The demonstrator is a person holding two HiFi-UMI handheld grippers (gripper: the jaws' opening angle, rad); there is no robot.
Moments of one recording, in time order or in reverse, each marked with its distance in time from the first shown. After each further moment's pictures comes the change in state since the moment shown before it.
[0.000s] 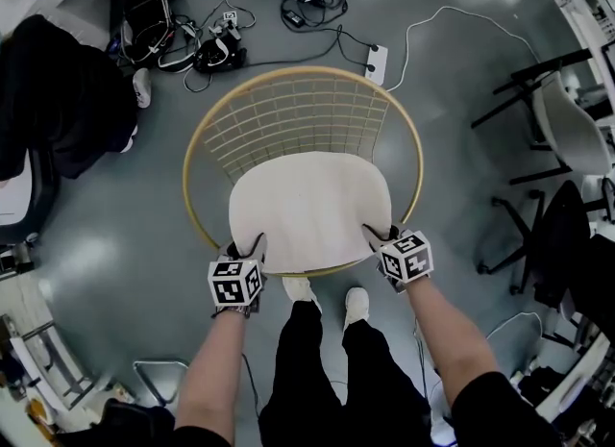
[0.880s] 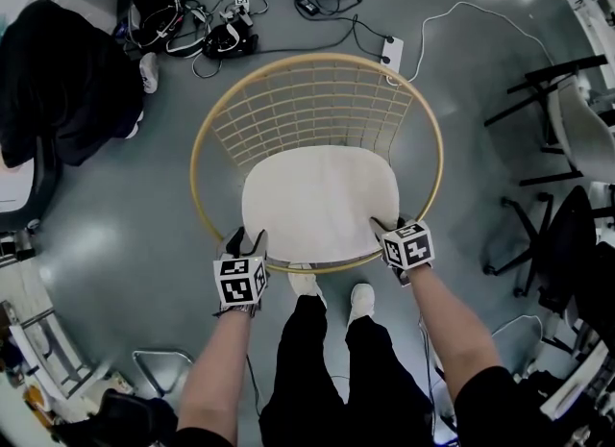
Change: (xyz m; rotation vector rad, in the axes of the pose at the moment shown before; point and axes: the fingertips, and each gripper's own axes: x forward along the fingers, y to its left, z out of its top) left arm -0.003 0.032 -0.017 0.023 0.037 0.129; right arm 0.037 -0.015 -0.017 0.020 0.137 -0.073
